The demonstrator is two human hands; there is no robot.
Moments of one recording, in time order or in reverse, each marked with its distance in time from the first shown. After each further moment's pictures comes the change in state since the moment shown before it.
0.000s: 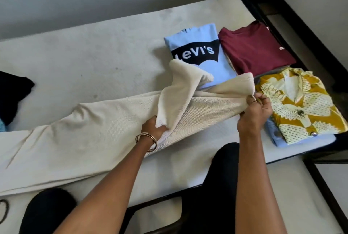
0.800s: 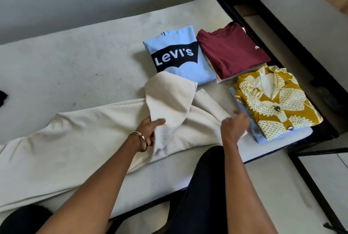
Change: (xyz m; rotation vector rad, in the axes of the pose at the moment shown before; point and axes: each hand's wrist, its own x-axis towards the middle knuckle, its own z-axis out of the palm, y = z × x) left_hand -0.008 0.054 0.021 -0.779 -0.391 -0.262; right_hand 0.026 0.039 -0.056 -1.054 0.145 -0.309
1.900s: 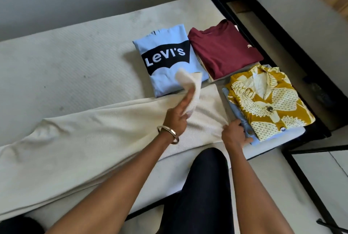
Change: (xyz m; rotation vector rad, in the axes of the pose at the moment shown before) left_hand 0.000 0.024 0.105 0.588 -0.060 0.793; right_hand 0.024 0.041 0.001 -0.540 -0.346 0.153
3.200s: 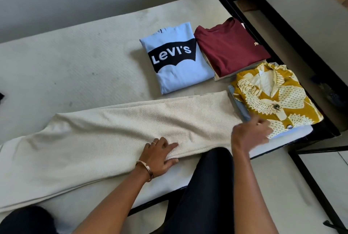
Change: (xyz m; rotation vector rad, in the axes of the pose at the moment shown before) left_hand -0.114 -0.098 -0.029 0.942 -0.340 0.013; right_hand -0.042 0.001 -0.030 0.275 0.461 -0.011
